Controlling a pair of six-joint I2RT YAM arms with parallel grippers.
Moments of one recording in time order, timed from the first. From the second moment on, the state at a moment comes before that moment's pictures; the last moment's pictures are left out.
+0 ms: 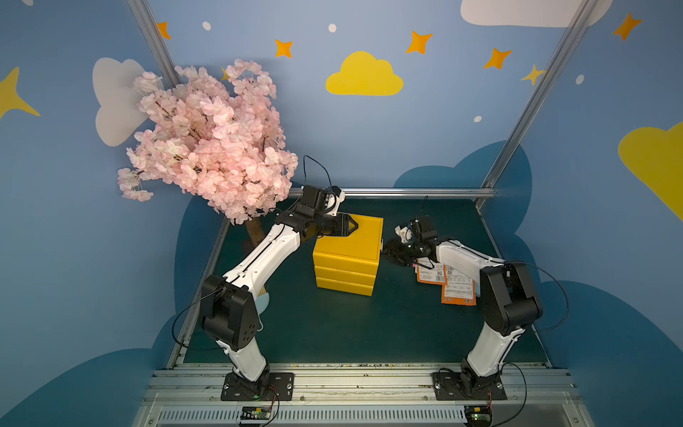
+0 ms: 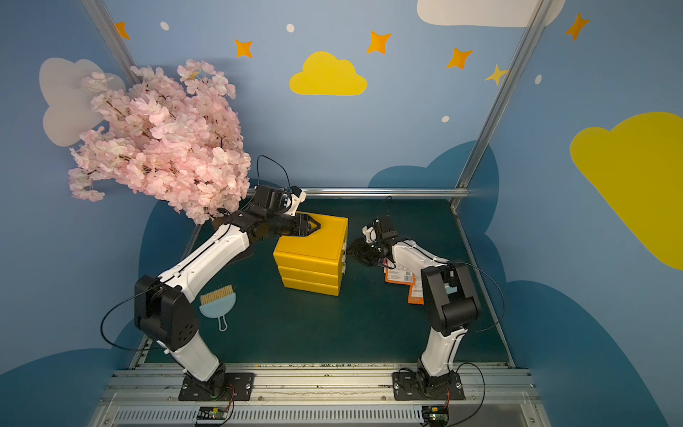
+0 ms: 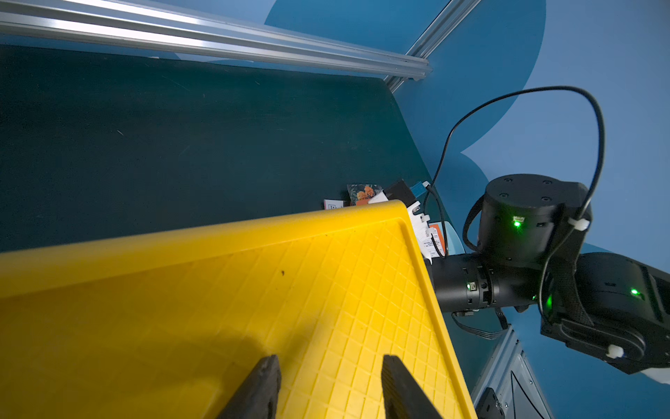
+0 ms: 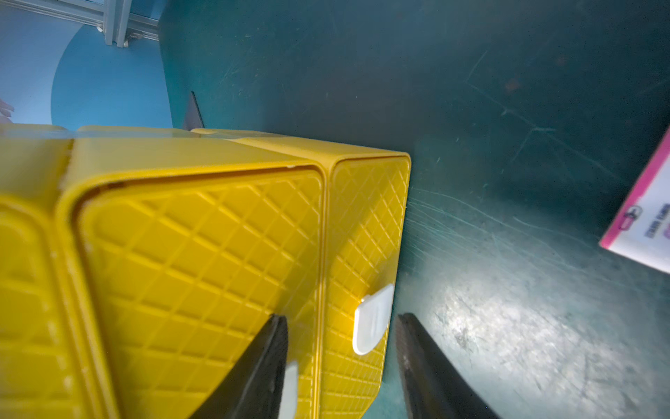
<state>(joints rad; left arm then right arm) -0.41 1.72 1.56 -0.57 0.46 -0.34 0.37 1.81 1.18 -0.31 -0.58 0.65</state>
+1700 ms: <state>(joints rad) -0.41 1.72 1.57 -0.58 0.45 -0.34 0.36 1.76 0.69 0.49 -0.70 1.02</state>
